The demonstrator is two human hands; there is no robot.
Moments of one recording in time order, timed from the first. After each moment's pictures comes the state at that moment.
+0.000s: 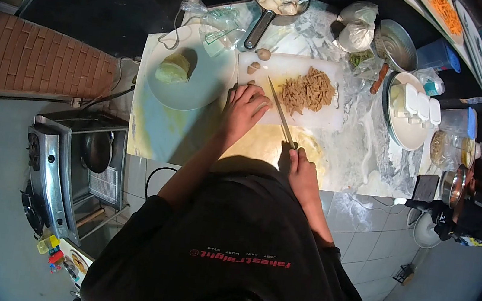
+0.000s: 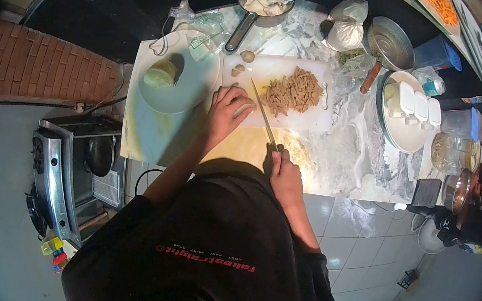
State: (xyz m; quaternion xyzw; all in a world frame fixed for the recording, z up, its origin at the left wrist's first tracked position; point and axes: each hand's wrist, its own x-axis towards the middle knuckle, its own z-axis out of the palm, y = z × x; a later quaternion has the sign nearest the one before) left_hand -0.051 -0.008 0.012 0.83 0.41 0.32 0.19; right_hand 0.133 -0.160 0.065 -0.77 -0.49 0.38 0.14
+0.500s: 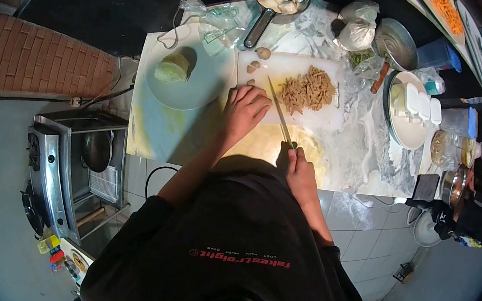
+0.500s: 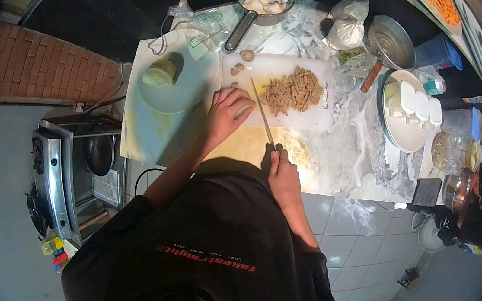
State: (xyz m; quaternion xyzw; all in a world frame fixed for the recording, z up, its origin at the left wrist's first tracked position) left_hand -0.048 -0.009 0.011 0.84 0.40 0.31 0.17; right_hand 0.128 -0.160 0.063 -0.77 -0.49 0.37 0.15
